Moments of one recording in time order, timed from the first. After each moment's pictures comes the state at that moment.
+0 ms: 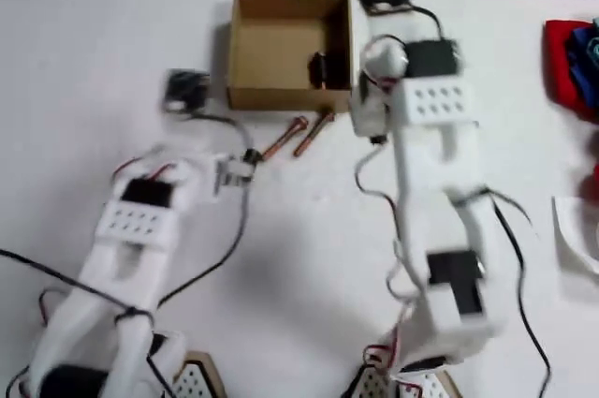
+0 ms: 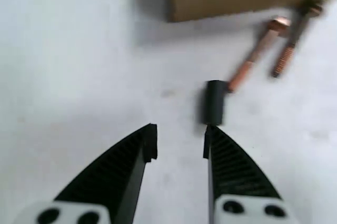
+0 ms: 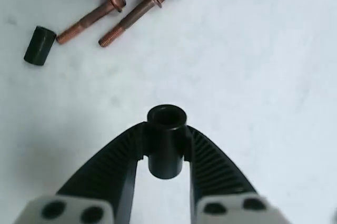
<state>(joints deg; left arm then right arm) 3.9 -28.9 48.5 42.1 -0.5 -9.7 4.4 -19.4 97.5 8.0</state>
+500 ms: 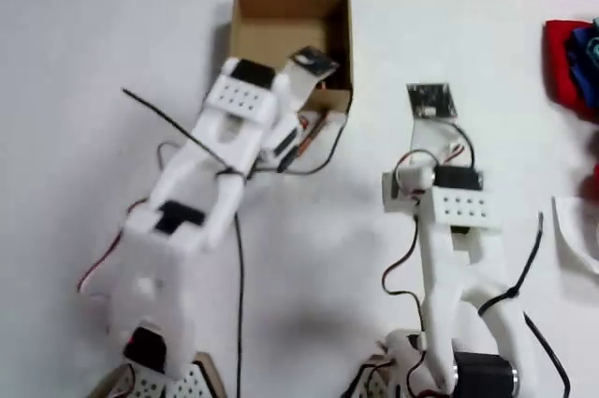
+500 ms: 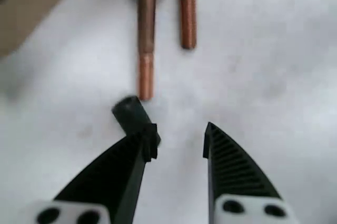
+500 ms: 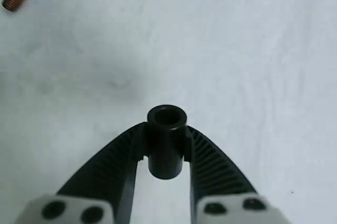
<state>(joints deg) 14.4 37.8 -33.1 89.7 -16.0 -0.5 -24.2 45.6 57.1 8.0</state>
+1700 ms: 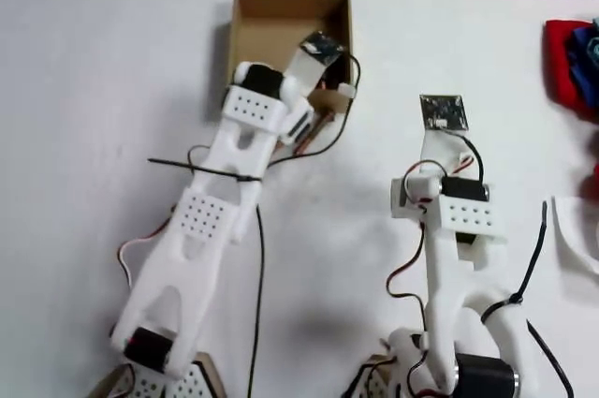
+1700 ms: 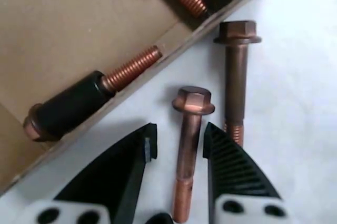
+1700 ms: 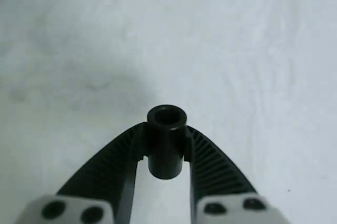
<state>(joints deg) 14.3 77.0 -89.4 93.8 -16.4 2.9 -24.8 49.4 52.8 8.0</state>
